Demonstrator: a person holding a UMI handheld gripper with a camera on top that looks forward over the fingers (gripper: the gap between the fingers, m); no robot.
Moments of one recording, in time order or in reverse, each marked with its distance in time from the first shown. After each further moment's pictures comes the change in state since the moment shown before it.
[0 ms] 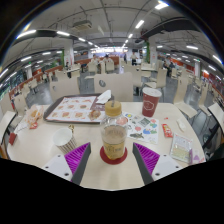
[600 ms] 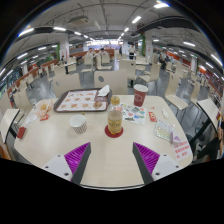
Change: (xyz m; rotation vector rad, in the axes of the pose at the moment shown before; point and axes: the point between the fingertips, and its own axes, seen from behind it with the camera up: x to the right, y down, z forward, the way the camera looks) arm -0.015 0.025 -0.152 -0.097 0.057 0.012
